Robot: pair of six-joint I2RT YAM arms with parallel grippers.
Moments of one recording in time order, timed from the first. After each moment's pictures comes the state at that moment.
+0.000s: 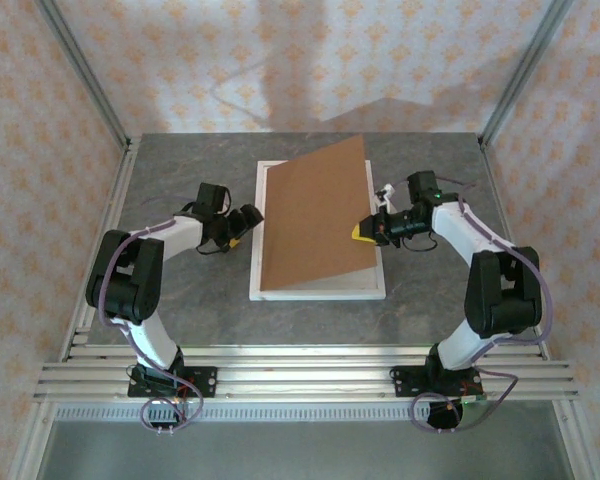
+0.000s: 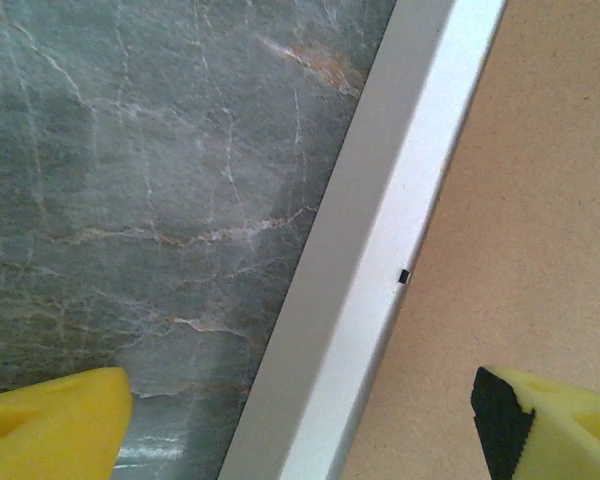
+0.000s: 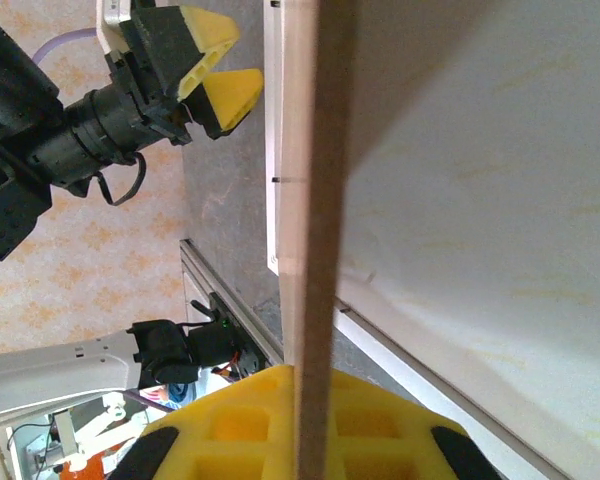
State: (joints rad) left arm -0.16 1.74 0.96 -0.18 0.32 -0.85; right arm 0.12 1.62 1.11 -0.74 -1.01 0.27
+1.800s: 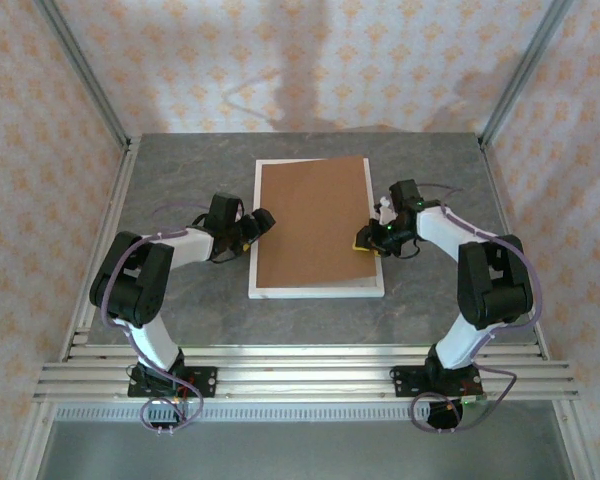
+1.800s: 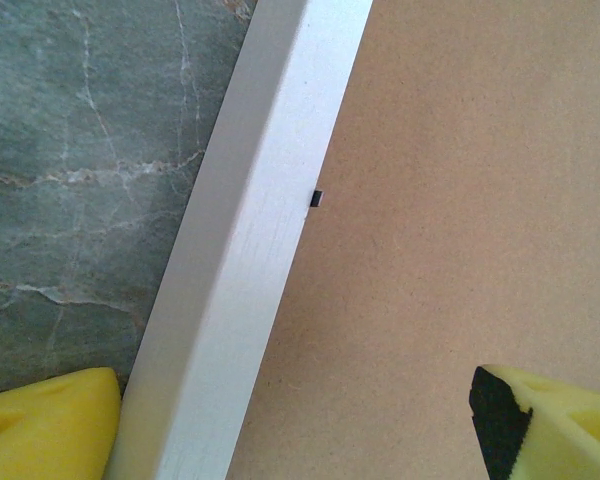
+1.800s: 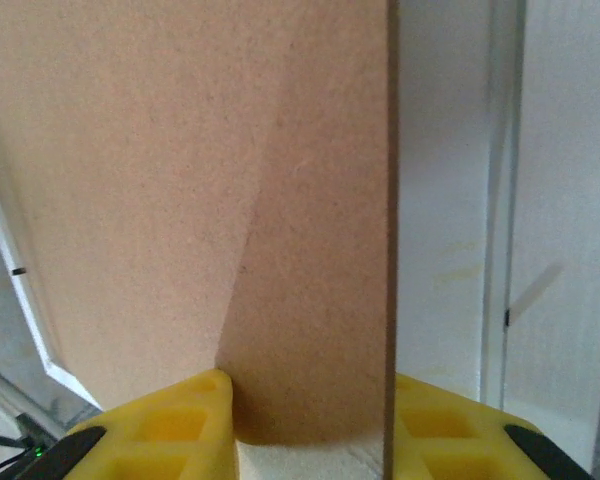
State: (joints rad) left arm -0.26 1.74 0.85 0.06 0.28 -0.96; right arm 0.20 1.69 1.06 -0.64 -0.53 0.41
